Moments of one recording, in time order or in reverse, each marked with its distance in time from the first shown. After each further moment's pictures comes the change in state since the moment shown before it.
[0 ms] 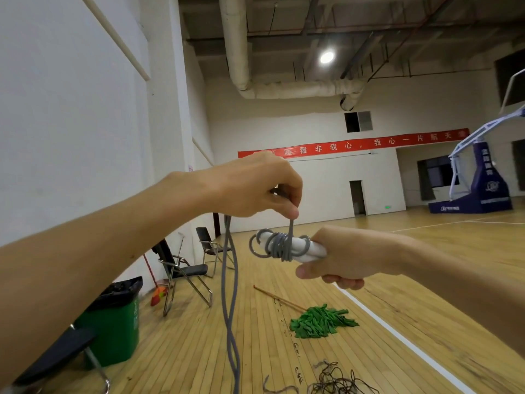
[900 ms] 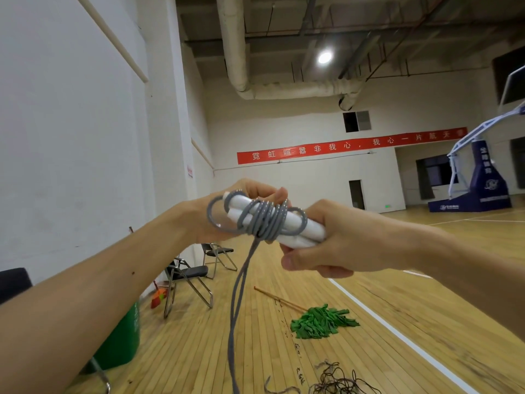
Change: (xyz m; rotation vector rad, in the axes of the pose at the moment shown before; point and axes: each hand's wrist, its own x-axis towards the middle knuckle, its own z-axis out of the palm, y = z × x) left_hand -0.017 -0.035 0.053 -1.347 -0.078 0.061; right_hand -0.035 -0.037 -0.009 0.190 0.063 -0.331
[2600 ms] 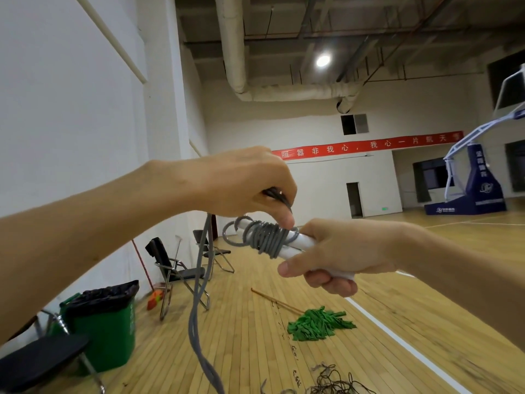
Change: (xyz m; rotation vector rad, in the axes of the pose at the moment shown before) left_hand 0.004 0.078 0.022 1.489 -0.006 0.038; right_hand 0.006 0.005 0.000 0.130 -0.171 0.289
